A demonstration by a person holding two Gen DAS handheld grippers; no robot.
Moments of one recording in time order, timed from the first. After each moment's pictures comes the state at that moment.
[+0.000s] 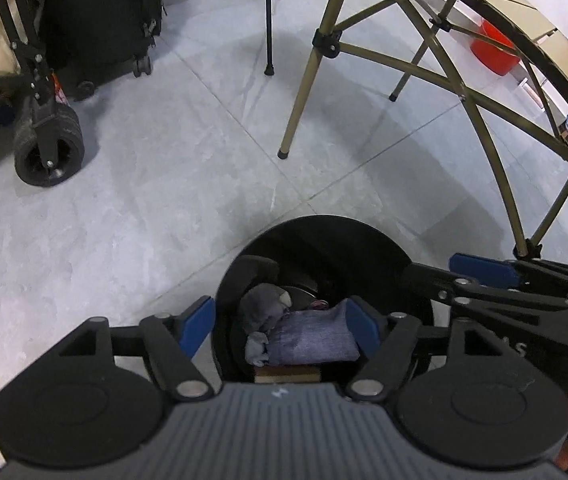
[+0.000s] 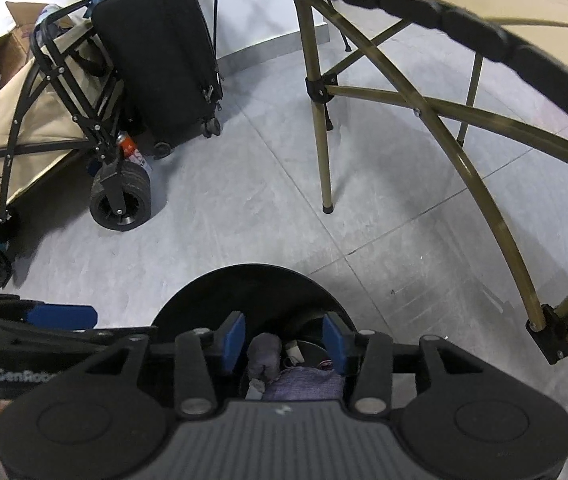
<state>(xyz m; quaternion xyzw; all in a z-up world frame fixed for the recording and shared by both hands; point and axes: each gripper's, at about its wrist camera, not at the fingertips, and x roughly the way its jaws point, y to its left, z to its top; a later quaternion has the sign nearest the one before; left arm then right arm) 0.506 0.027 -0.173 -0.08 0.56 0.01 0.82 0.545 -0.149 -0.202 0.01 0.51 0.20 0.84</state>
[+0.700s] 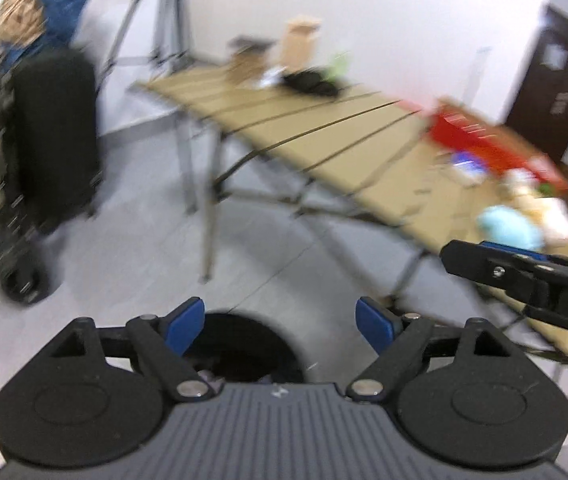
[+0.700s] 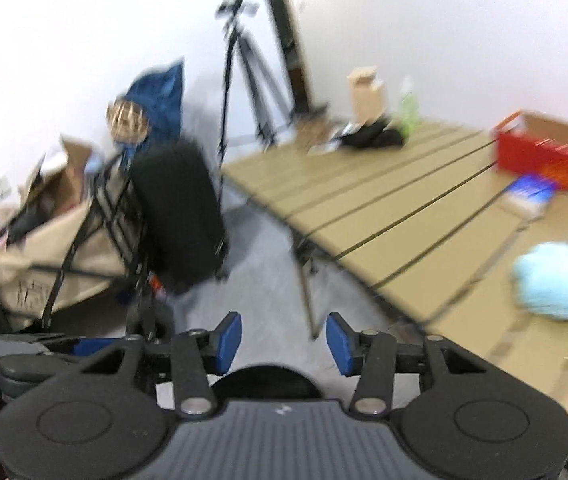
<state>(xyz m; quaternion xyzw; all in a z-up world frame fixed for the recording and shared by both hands) 0.401 -0.050 -0.036 -0.06 0.36 -0.10 0.93 0.407 -0.250 -0.039 0.07 0.30 0.17 0.94</state>
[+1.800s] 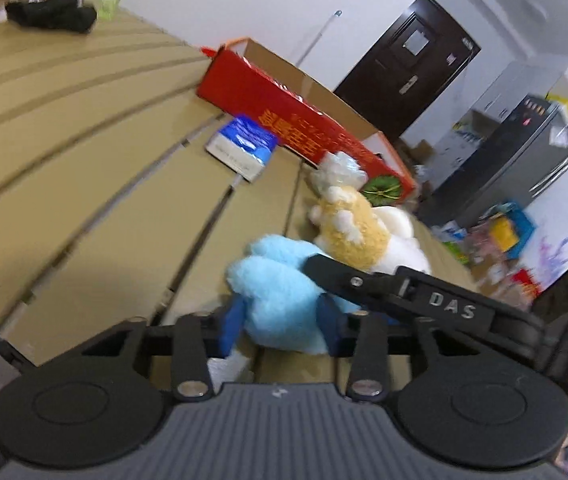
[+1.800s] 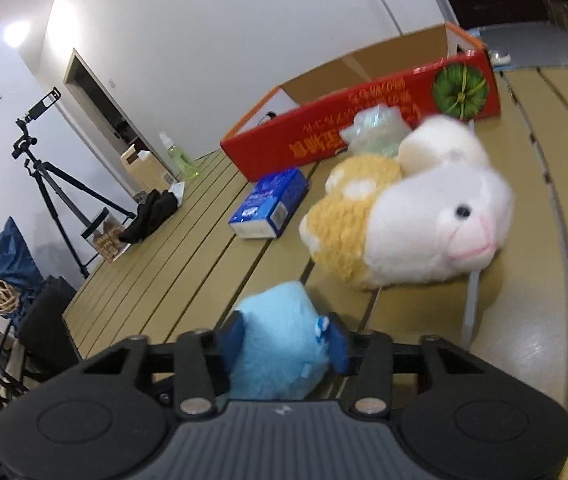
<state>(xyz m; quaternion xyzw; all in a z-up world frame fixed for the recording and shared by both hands) 0.548 -0.238 -0.088 -0.18 0.41 -0.36 0.82 0.492 -0.464 -0.098 0.30 0.30 -0.01 0.91</state>
